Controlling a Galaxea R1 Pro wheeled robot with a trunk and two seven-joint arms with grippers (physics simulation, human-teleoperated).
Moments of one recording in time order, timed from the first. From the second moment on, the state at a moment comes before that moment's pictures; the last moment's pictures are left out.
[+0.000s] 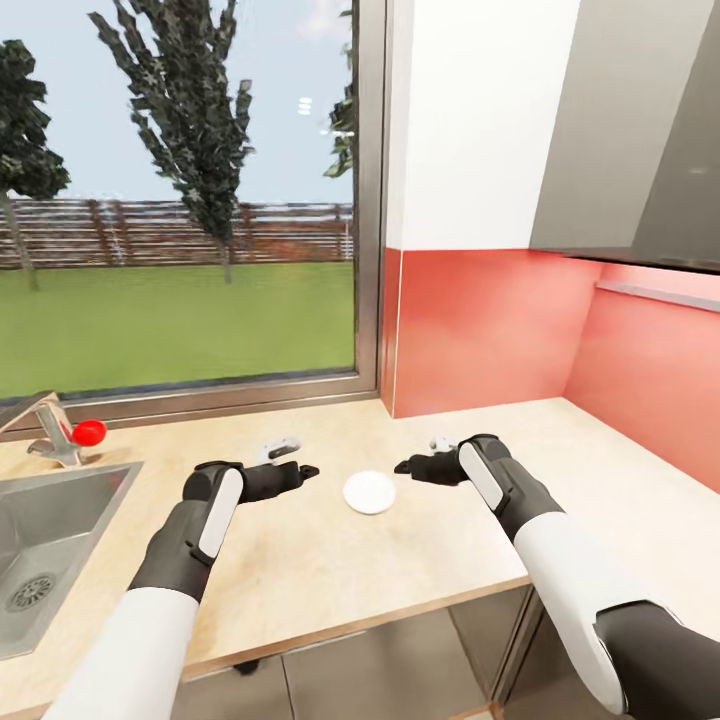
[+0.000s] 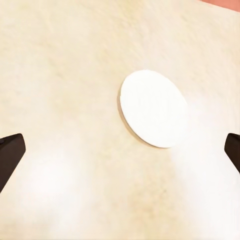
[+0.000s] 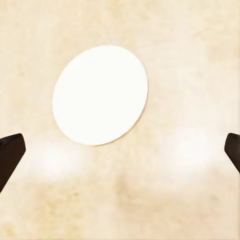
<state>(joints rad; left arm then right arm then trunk) -0.70 -0.08 0.05 -1.10 0.33 0.93 -0.07 -0.95 0.01 0.20 -0.67 -0.47 0.86 0.06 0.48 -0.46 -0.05</state>
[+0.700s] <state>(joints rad) -0.70 -0.09 0.05 -1.03 0.33 0.87 -0.07 -0.95 0.01 0.20 -0.66 -0.47 0.86 0.06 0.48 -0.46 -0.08</state>
